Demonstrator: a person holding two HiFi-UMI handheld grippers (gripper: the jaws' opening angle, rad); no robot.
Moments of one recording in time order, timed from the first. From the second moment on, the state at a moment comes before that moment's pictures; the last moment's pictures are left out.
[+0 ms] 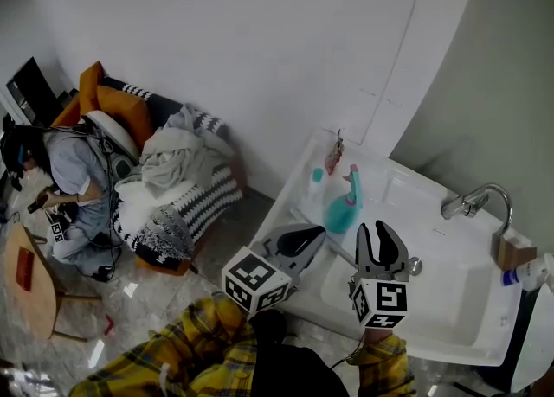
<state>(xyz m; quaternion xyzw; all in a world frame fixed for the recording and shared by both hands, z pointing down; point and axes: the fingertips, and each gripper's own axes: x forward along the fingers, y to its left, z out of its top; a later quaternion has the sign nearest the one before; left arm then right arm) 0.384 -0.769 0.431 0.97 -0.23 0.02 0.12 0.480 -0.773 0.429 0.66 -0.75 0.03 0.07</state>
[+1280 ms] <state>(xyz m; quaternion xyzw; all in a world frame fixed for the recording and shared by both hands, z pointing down) 0.382 -0.654 0.430 0.96 -0.25 0.02 0.10 0.490 -0.644 0.441 0.67 -0.74 0.09 0.06</state>
